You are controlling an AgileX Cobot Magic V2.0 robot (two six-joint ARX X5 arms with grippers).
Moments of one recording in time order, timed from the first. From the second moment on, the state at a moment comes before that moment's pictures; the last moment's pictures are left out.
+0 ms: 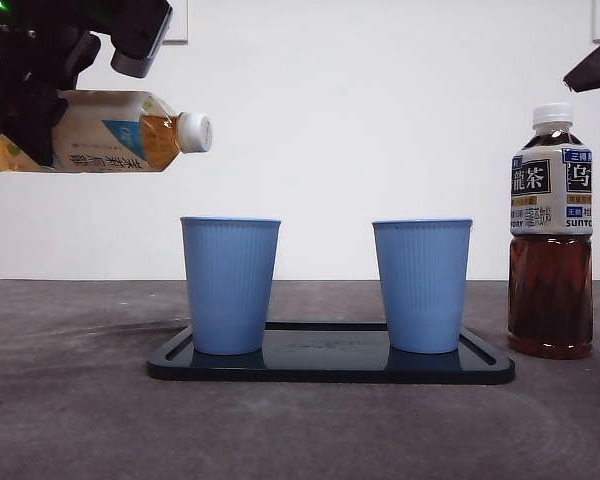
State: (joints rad) left arm -0.59 1.30 1.03 -0.51 -0.70 1.17; right arm 0.55 0.58 0.67 -0.68 -0.52 0.08
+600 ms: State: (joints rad) left arm -0.61 1.30 1.03 -0.51 -0.73 1.19; right arm 0.60 0.58 0.67 -0.68 -0.52 0.08
